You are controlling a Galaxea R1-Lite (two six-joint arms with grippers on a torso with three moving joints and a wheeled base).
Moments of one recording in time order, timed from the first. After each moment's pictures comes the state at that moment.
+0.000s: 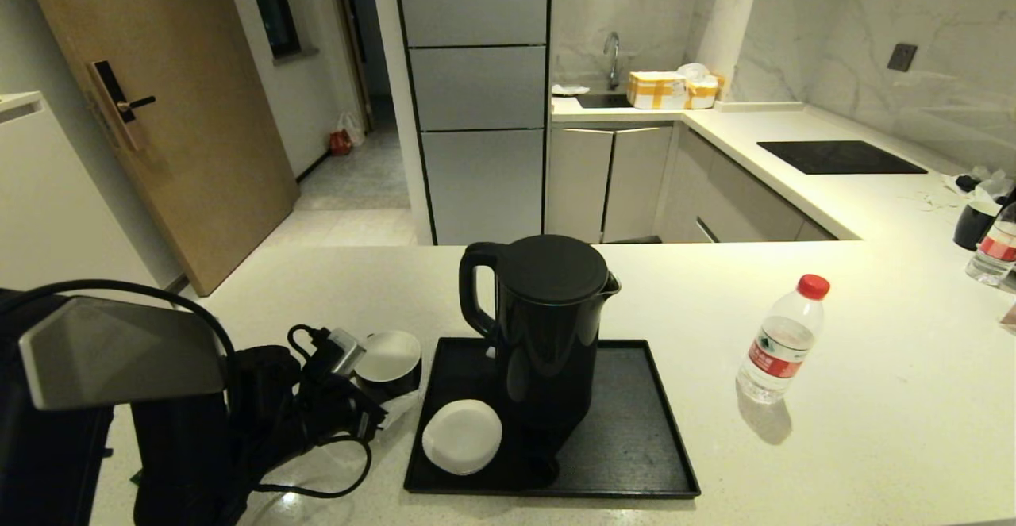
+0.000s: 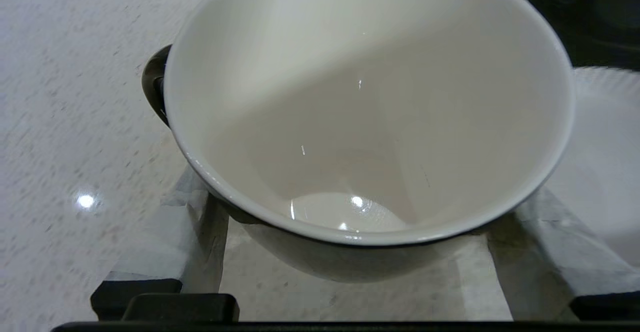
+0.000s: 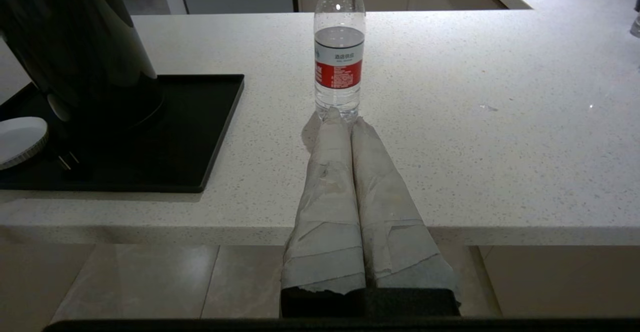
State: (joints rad) left arm -0.13 2.32 -0.42 -1.52 -0.42 0.30; right arm 0.00 0.00 0.00 0.00 0.01 -0.03
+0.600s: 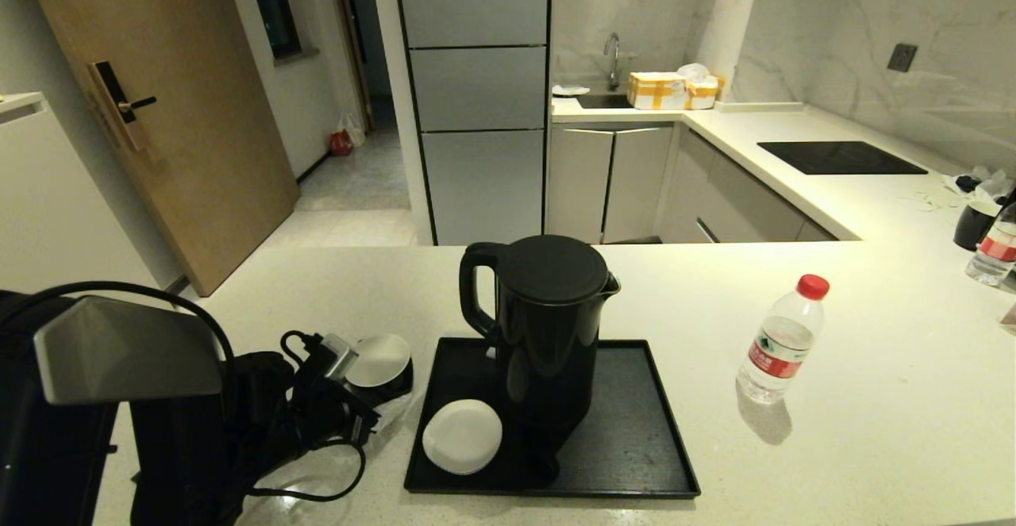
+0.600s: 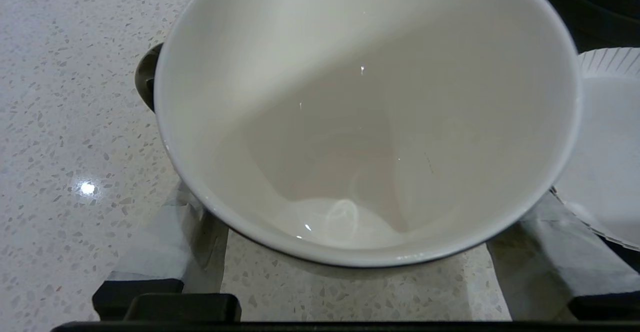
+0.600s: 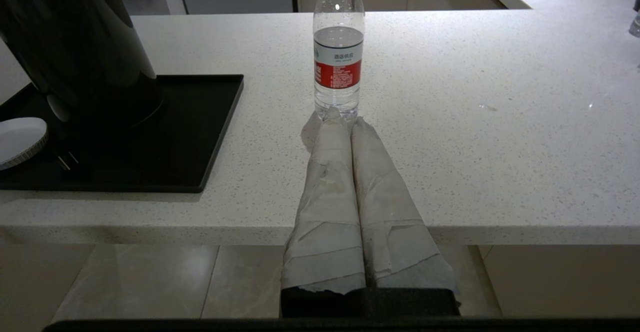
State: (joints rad) left arm -0.11 2.36 -0.41 -1.53 -0.42 0.30; right arm 0.00 0.00 0.00 0.00 0.01 -0.03
